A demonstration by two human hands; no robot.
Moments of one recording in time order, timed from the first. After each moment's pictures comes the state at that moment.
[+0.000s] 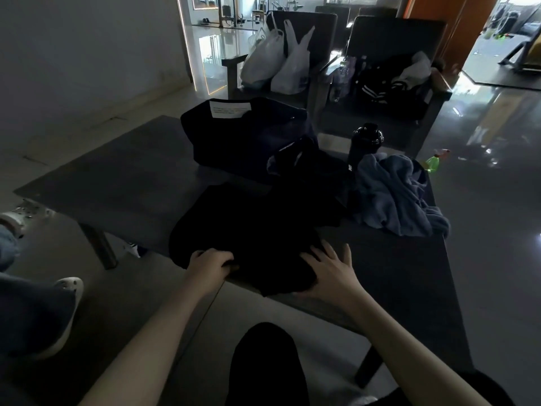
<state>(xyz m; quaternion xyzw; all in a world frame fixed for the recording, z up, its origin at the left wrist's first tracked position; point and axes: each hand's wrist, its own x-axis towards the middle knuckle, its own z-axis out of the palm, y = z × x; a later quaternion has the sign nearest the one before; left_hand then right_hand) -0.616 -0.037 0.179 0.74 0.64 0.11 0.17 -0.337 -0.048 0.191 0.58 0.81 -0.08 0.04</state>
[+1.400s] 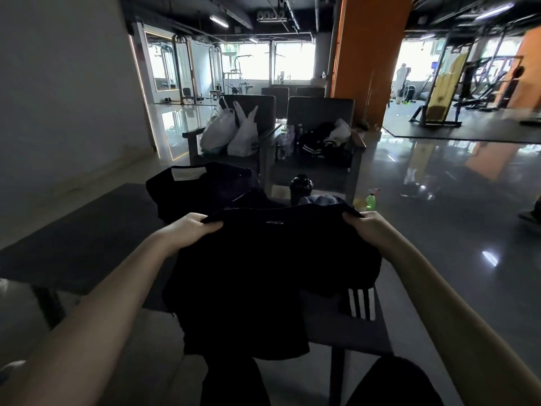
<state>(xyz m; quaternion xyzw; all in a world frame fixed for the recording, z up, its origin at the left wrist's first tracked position) -0.557 -0.049 0.384 0.67 0.55 0.26 0.43 -0.208 -0.113 0.389 0.67 0.48 -0.36 -0.44</state>
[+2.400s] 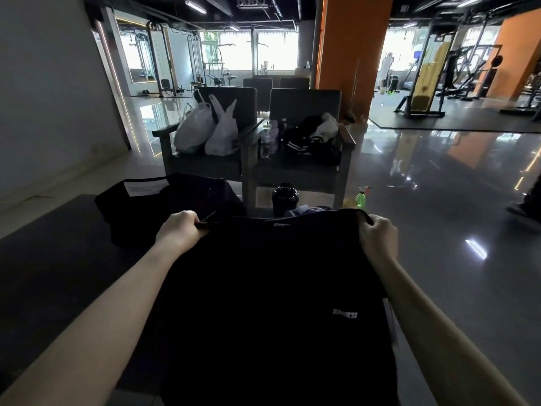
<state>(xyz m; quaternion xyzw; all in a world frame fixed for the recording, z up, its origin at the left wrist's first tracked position) -0.483 0.113 0.357 0.70 0.68 0.19 0.11 -0.131 0.022 0.339 0.78 0.40 -0.08 -0.48</state>
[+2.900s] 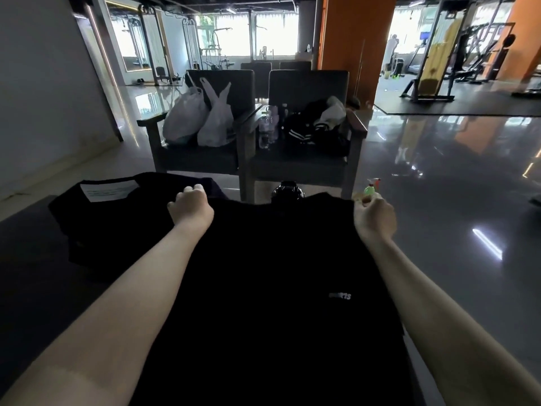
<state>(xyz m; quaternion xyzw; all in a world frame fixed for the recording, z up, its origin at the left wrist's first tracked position) -0.410 0.264 0.321 0.67 0.72 0.18 -0.01 -0.104 0.176 0.305 0.82 0.39 0.00 -0.42</state>
